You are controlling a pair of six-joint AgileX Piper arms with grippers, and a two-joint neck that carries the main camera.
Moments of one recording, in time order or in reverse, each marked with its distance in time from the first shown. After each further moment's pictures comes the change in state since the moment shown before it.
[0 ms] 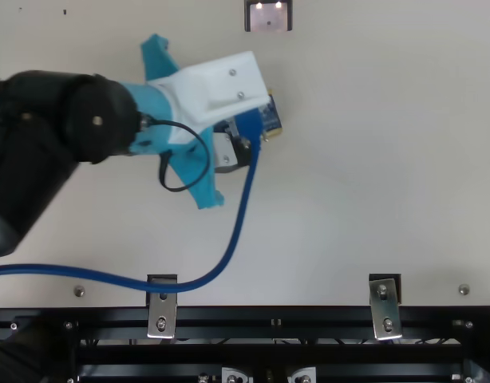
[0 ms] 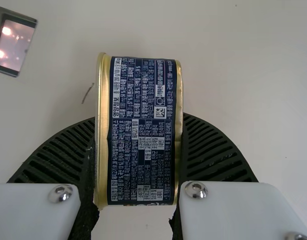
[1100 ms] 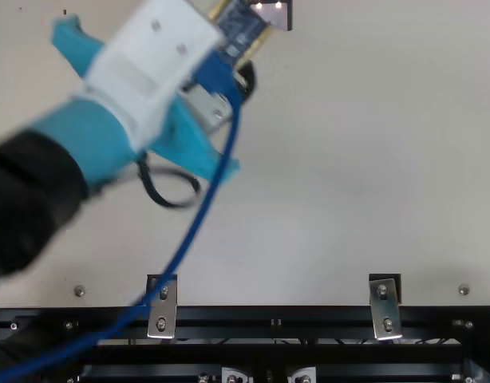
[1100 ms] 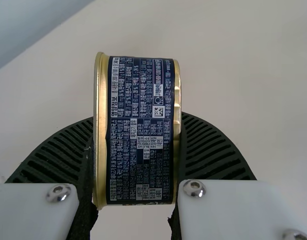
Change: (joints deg) left arm -0.9 -16.8 -2.5 17.3 -6.8 -38.4; right arm 0.0 0.0 0.0 0.0 0.0 0.0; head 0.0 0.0
